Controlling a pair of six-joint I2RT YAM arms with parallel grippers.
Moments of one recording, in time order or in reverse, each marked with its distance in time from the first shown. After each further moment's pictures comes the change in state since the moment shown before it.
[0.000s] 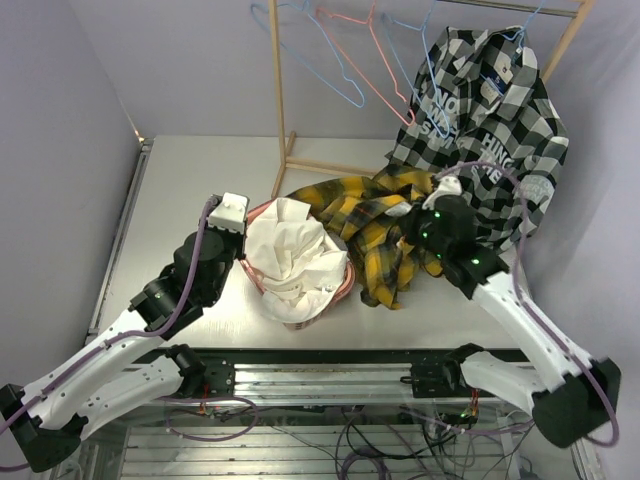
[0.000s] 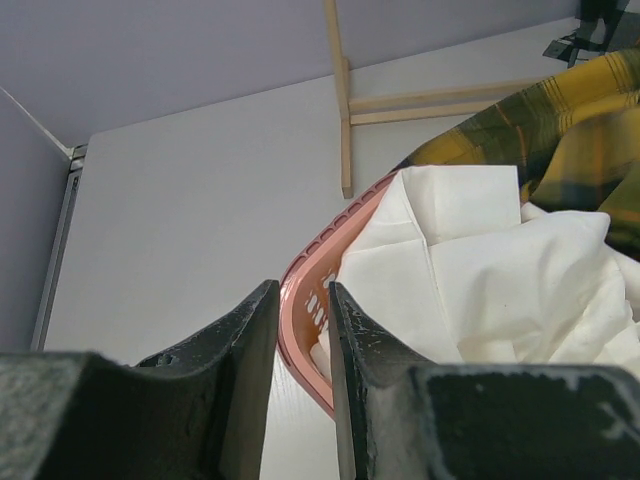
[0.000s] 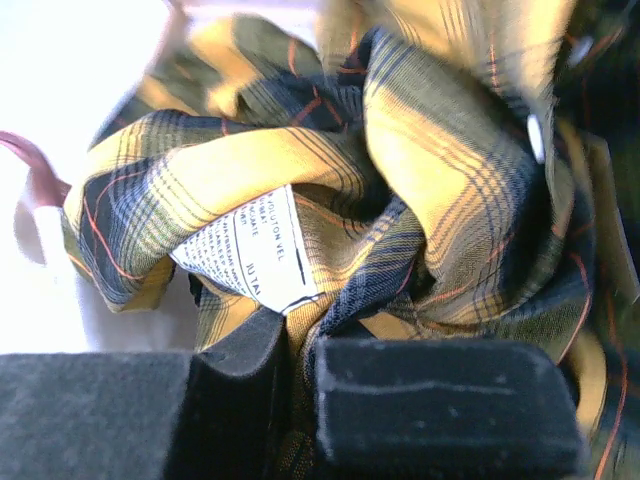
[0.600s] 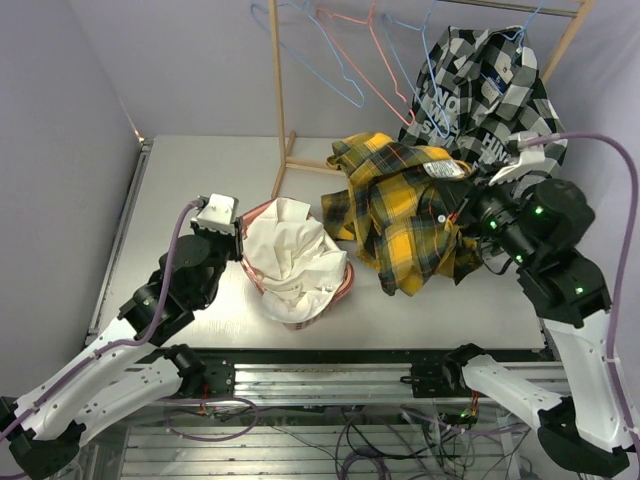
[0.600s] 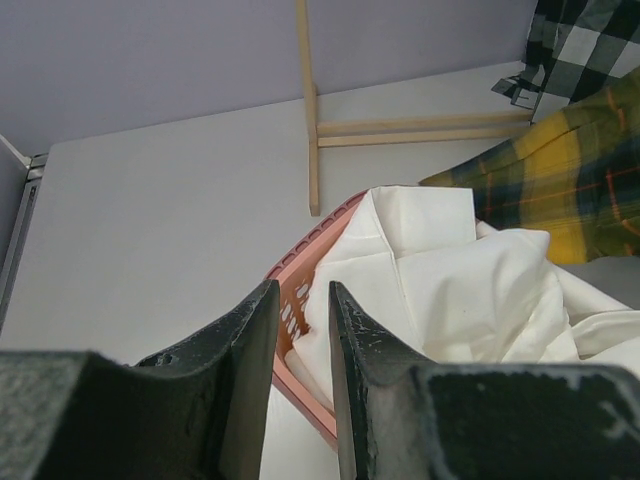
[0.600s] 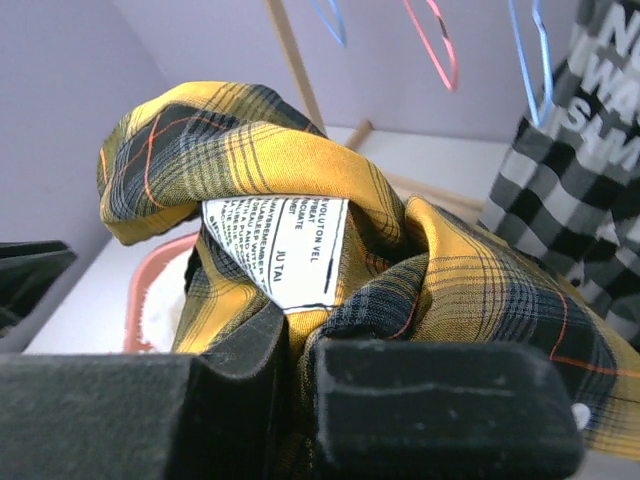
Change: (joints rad) left arm 0.018 -0.062 0.000 0.000 0.077 -0.055; right arm 0.000 -0.198 0.586 -0.399 -0.133 -0.130
